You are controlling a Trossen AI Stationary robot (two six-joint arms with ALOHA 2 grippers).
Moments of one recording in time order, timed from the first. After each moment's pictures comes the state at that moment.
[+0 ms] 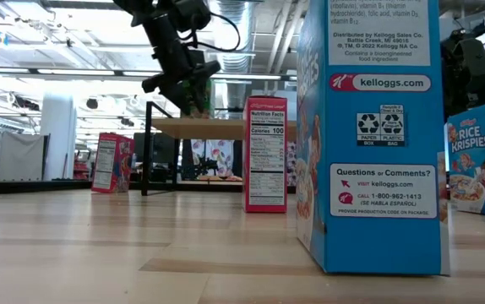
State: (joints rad) left arm 0.51 1.53 1.28 -0.57 -0.37 -0.41; right arm 0.06 0.20 0.01 0.07 0.39 0.23
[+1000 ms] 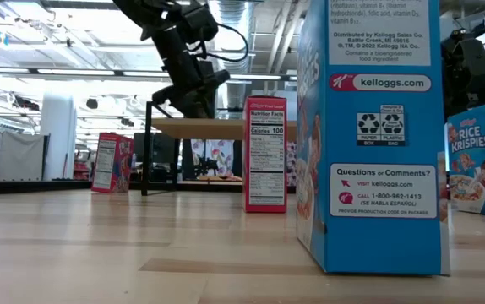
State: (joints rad) left arm 0.52 1.60 1.28 -0.51 -0.29 -0.43; right arm 0.06 0.20 0.00 0.07 0.39 0.23
